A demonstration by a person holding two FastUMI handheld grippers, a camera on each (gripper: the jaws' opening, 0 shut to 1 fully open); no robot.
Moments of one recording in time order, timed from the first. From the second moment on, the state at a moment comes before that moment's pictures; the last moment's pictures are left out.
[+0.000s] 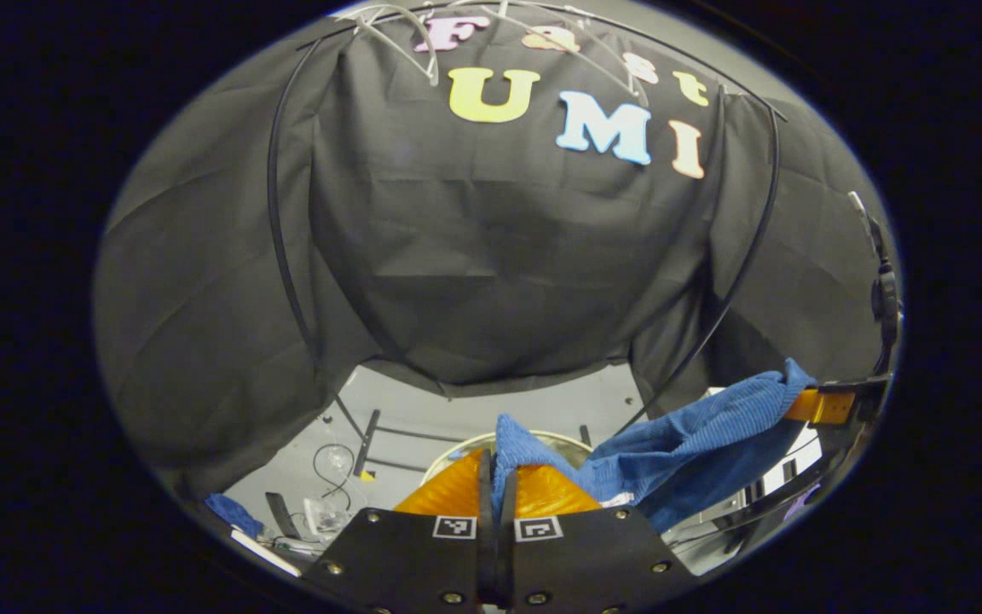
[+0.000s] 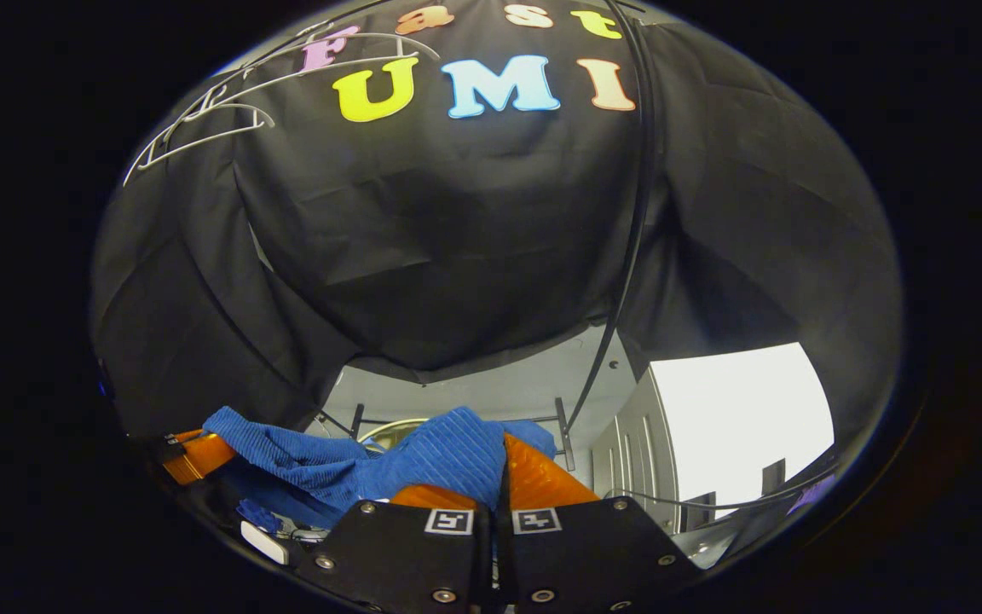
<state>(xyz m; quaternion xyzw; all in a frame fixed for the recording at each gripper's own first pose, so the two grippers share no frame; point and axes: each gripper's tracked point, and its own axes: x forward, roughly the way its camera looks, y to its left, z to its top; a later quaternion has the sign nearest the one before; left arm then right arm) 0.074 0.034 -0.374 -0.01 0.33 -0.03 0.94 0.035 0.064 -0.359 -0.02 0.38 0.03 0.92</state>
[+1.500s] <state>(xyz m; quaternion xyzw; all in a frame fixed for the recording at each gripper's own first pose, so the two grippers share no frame) 0.063 0.045 -0.389 -0.06 0.38 -0.01 0.92 0.019 0.070 -0.379 -0.01 0.41 0.06 0.91</state>
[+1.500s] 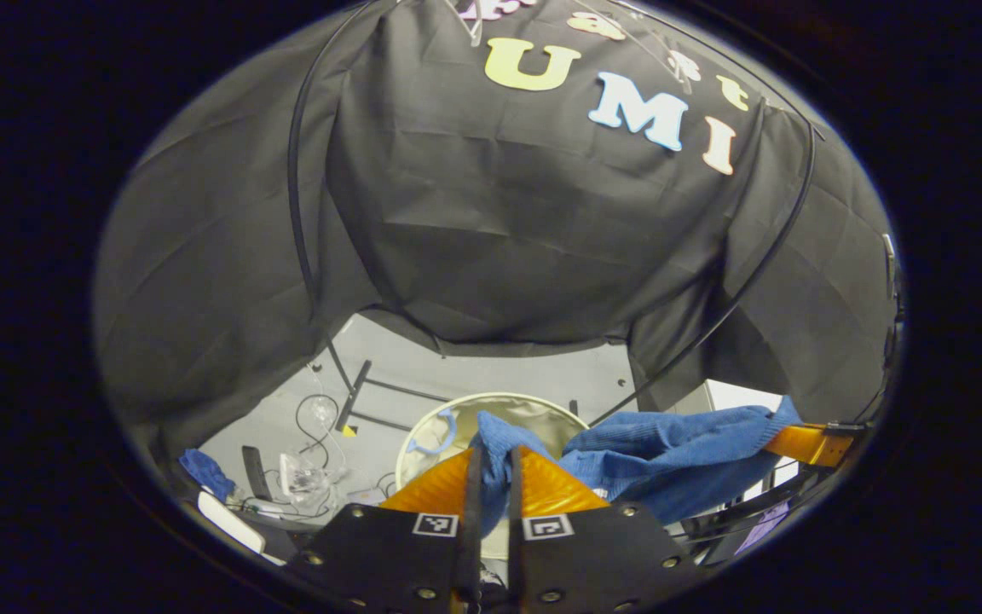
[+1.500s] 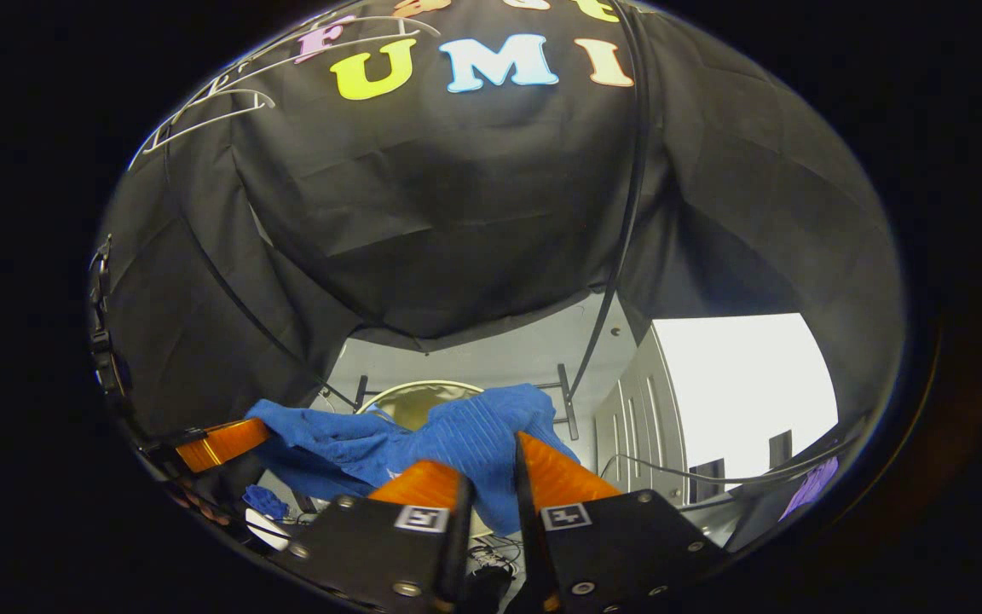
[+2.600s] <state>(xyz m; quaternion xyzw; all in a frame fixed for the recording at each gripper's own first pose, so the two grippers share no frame) 0.064 0.028 -0.001 -0.01 0.08 -0.03 1.00 0.037 0.039 -0.083 0.00 0.10 0.06 0.99</state>
